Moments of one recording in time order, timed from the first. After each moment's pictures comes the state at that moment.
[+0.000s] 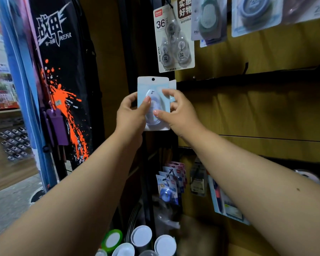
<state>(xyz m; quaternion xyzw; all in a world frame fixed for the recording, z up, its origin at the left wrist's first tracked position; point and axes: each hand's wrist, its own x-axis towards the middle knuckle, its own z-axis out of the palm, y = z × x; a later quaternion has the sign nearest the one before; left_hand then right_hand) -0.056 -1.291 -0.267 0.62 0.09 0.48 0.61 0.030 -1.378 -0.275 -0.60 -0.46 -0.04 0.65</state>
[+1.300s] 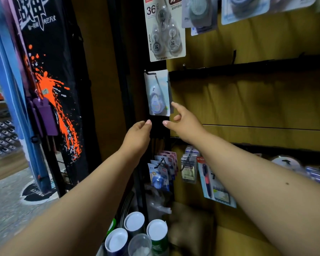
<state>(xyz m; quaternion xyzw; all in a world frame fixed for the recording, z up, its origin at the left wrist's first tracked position) -0.049 -1.305 -0.332 0.75 0.20 0.33 0.54 0.066 -1.403 -0.319 -0.75 -0.40 -0.03 0.52</state>
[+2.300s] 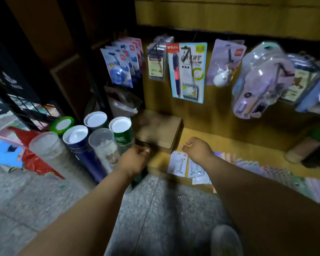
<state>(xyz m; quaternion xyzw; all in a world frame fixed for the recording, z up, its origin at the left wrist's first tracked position) -0.090 -1.383 -0.647 0.86 0.30 0.01 0.41 0.051 -1.551 -0.660 -0.93 -0.13 0.19 0.30</state>
